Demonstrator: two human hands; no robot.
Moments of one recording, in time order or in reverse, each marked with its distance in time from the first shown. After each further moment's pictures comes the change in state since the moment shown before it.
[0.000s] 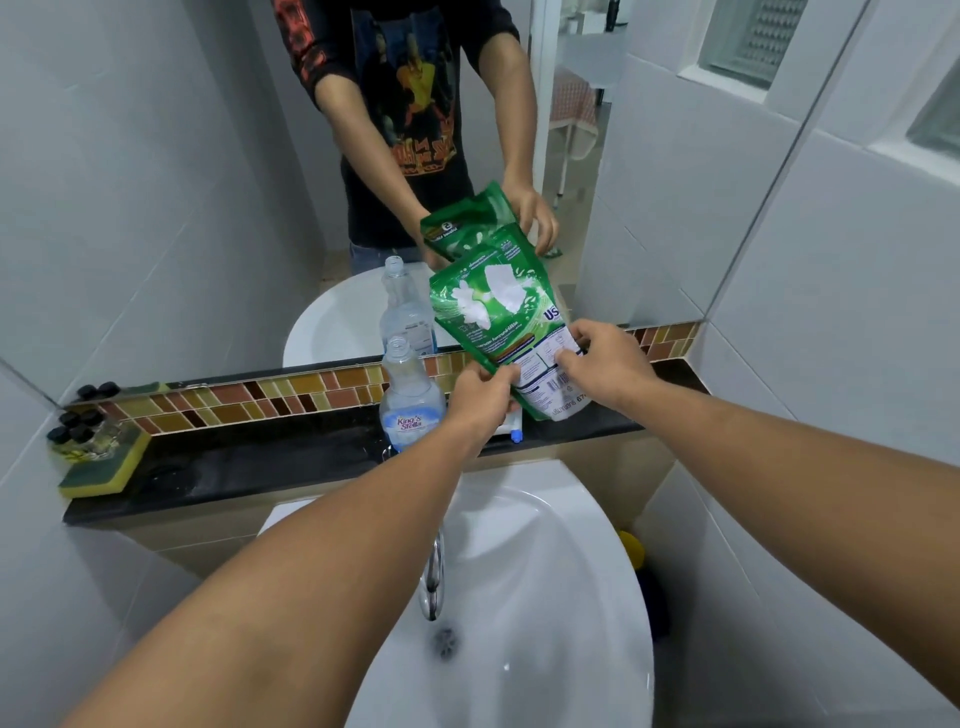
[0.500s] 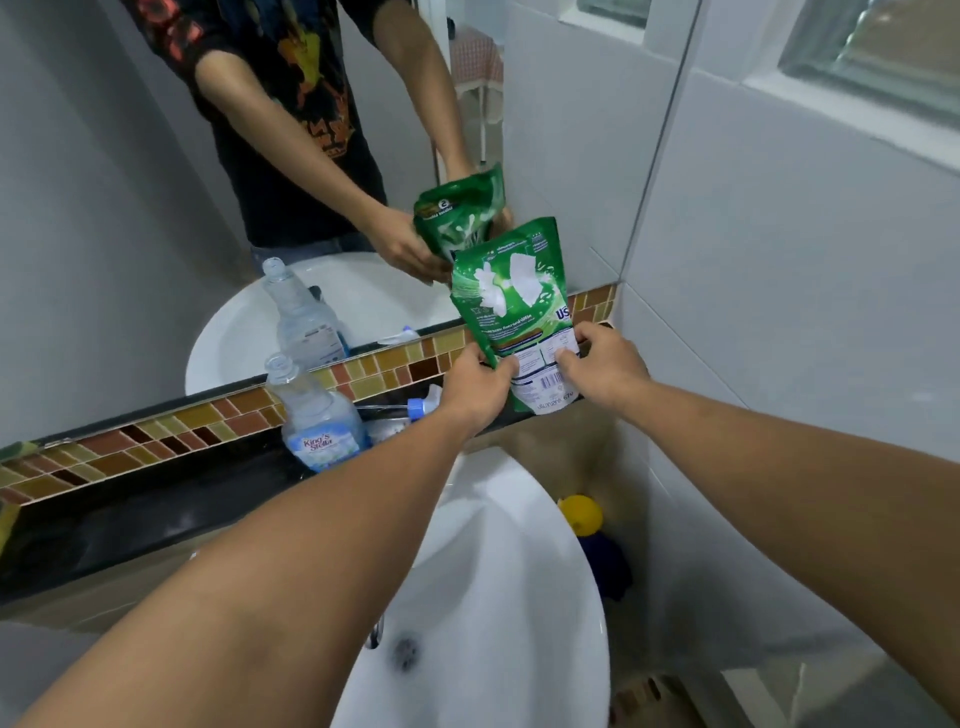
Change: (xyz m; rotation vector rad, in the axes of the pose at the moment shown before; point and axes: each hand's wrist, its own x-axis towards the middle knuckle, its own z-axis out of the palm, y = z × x) left_hand 0.033 -0.016 0.095 0.301 -0.137 0.114; right_hand -0.002 0.109 -0.022 0.056 0.100 0.235
